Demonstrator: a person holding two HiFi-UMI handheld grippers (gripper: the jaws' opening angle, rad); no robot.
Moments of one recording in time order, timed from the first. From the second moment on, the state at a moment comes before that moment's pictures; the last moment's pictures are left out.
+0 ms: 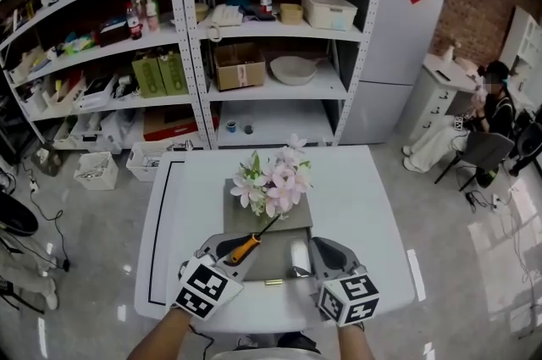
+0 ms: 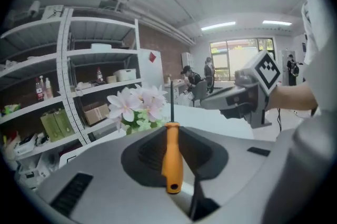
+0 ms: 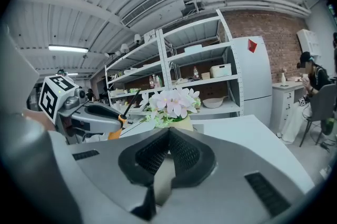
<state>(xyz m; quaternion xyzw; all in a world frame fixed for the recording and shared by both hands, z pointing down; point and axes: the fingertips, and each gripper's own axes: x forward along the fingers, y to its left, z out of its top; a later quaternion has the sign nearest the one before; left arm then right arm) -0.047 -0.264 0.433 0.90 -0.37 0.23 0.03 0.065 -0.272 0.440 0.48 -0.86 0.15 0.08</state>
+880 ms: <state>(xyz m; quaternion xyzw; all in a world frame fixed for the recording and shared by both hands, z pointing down) -0.156 -0.274 0.365 0.81 -0.58 0.04 0.07 0.054 -0.272 0.388 0.48 -0.87 0.08 0.06</state>
